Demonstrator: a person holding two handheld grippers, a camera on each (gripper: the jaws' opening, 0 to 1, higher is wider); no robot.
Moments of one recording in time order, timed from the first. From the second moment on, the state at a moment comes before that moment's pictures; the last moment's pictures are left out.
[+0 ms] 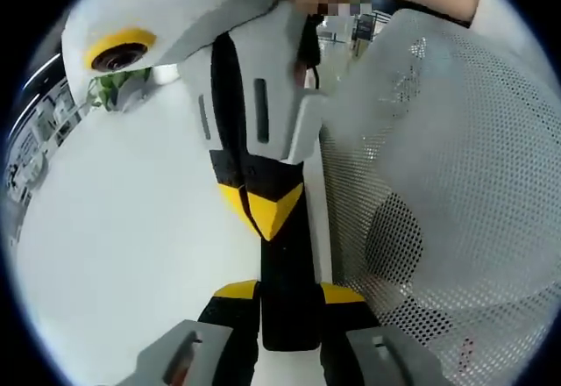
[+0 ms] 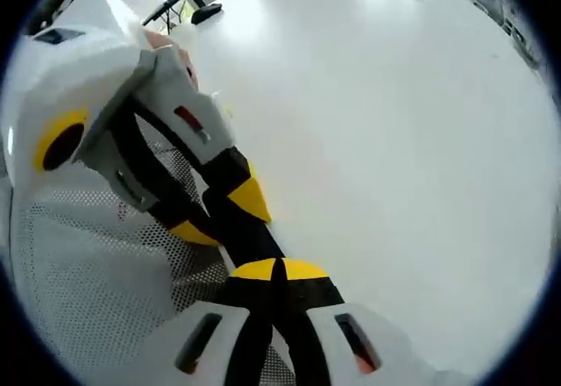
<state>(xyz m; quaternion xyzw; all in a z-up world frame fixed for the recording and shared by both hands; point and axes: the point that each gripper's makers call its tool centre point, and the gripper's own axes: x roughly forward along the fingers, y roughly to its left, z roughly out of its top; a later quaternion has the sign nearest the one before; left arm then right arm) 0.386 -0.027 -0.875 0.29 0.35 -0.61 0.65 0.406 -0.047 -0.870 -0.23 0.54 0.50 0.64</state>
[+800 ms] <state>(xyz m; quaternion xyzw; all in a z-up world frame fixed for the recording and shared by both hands) 0.386 -0.027 -0.876 0.30 0.36 -0.60 0.65 0.392 -0.052 -0.866 -0.31 0.45 0.51 0.66</state>
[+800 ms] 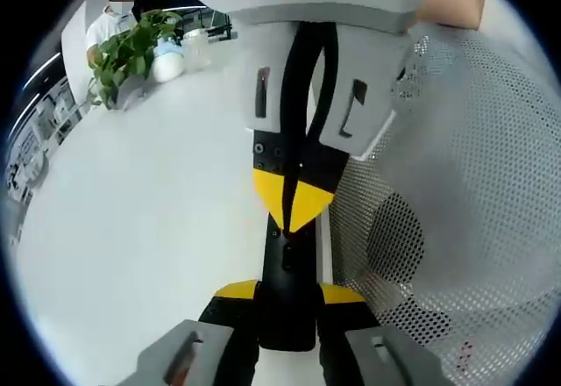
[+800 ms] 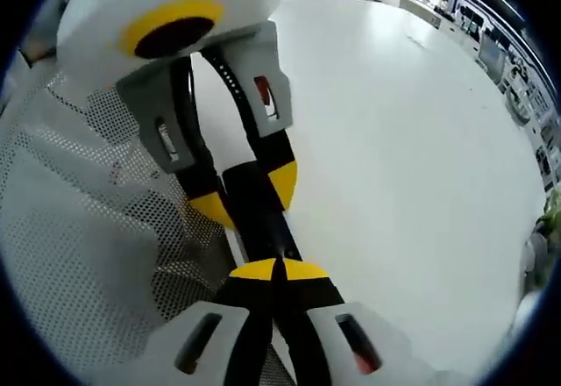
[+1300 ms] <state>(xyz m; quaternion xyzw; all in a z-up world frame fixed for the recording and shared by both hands) 0.386 -0.028 -0.875 0.30 0.35 -0.61 0.65 0.389 -0.049 -0.869 -0.46 0.34 0.58 0.58</state>
